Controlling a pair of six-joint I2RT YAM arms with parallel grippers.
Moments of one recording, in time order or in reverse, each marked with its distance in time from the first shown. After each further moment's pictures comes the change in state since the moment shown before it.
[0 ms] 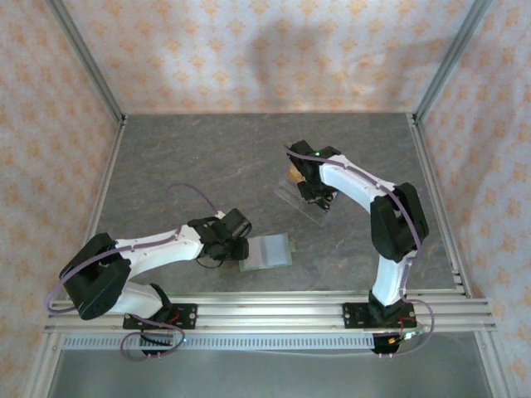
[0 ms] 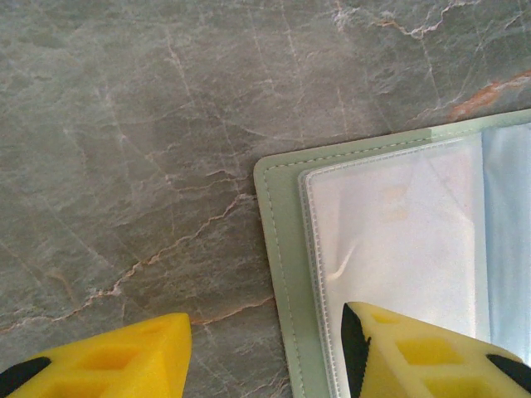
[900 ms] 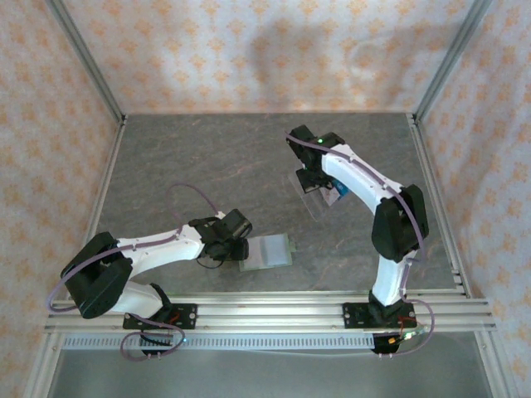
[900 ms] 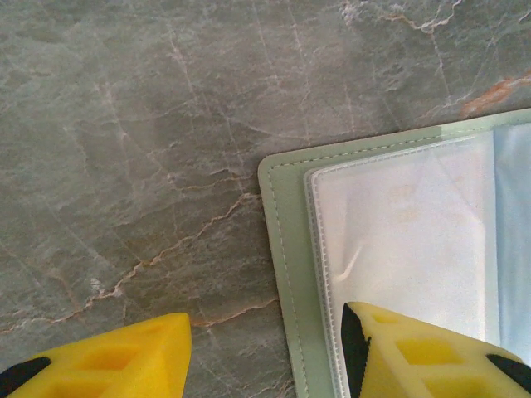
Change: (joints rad) left arm 0.000 0.011 0.000 -0.001 -0.001 0.000; right arm 0.001 -0.001 0.192 -0.132 0.003 -0.041
